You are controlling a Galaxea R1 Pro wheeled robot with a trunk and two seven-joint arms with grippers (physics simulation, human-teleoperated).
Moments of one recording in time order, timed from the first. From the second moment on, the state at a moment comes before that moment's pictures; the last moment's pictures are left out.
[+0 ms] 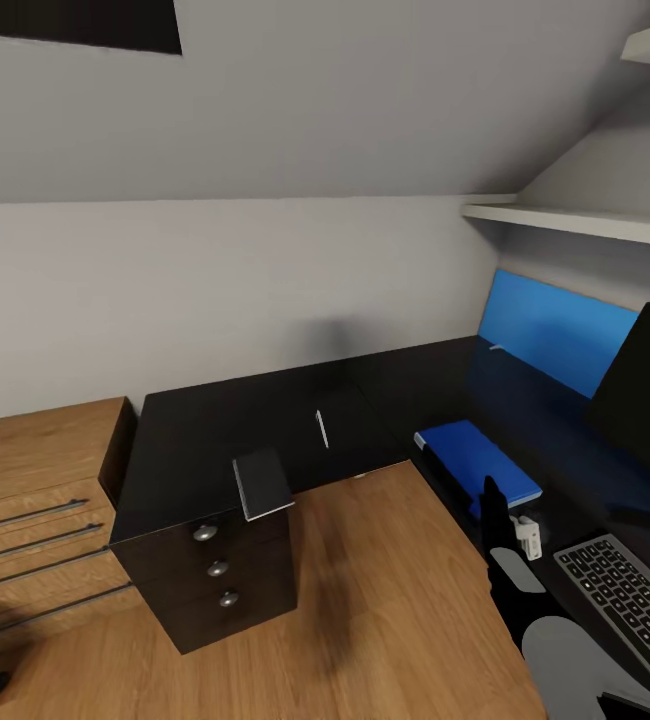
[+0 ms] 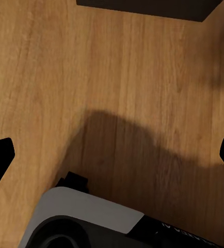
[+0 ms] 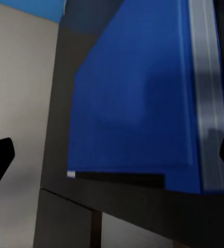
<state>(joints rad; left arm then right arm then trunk) -0.08 0.00 -0.07 -0.28 0.50 -0.36 -0.02 -0.70 -0.03 -0.30 -0.45 -1.23 -0.26 0.24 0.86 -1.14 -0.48</state>
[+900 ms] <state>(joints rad) -0.08 0.00 -0.07 -0.28 0.50 -0.39 -0.02 -0.70 -0.03 -0.30 -0.45 -1.23 -0.26 0.24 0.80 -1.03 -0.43</state>
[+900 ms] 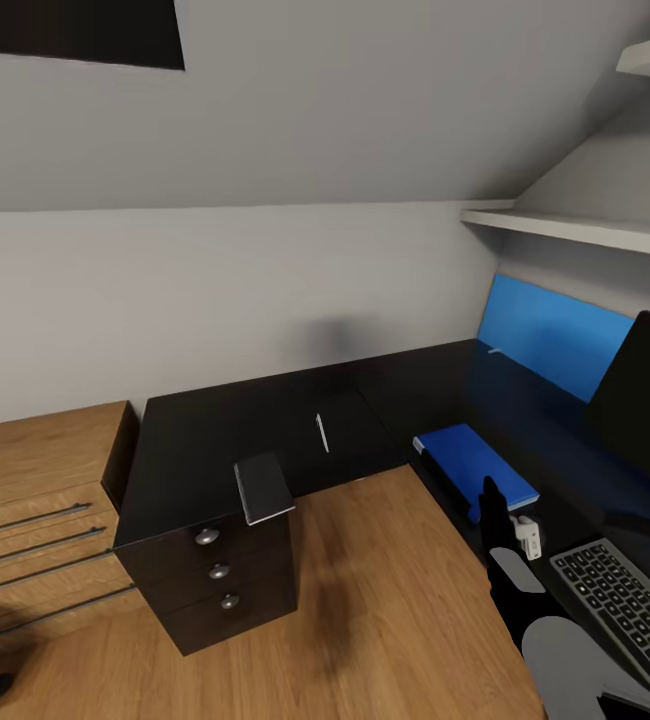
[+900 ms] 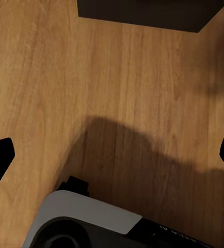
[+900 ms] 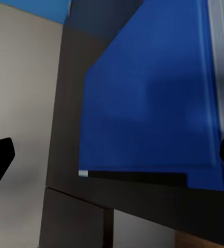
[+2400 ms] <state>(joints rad) -0.08 0.01 -0.07 -0.28 0.50 -0.39 -0.02 -0.70 -0.04 -0.25 -0.46 -1.20 -0.13 0.27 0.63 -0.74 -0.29</state>
